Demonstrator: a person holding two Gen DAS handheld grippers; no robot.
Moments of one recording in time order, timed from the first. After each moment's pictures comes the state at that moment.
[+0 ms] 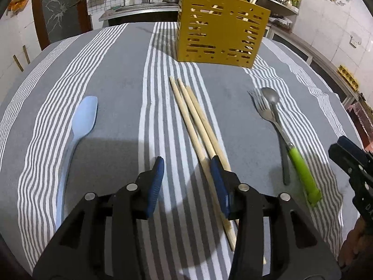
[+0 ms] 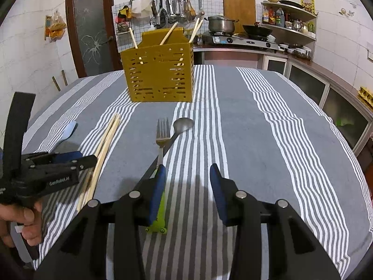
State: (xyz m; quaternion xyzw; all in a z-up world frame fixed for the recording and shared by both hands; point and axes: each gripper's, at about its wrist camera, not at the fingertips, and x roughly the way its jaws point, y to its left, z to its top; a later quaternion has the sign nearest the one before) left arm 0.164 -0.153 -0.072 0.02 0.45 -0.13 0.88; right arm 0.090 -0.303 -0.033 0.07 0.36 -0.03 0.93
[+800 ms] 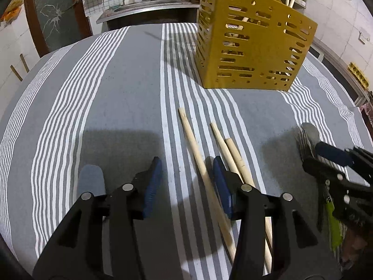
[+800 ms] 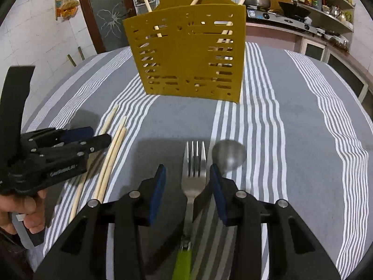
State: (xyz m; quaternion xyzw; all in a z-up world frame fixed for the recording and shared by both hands) left arm 0.258 -0.145 -0.073 0.05 0.46 -0.12 0.88; right arm 0.218 -0.285 -0.063 0.08 0.44 0.07 0.89
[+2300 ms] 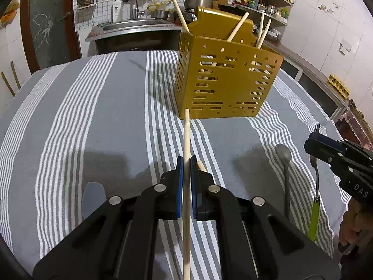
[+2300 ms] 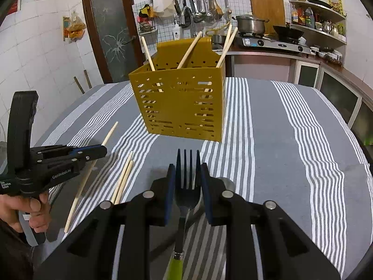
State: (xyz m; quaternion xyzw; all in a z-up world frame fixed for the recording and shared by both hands) left arm 0.242 -0.138 -0.029 0.01 0.41 -0.18 0.89; right arm 0.193 -0.313 -0.013 0.08 0.35 0.06 0.93
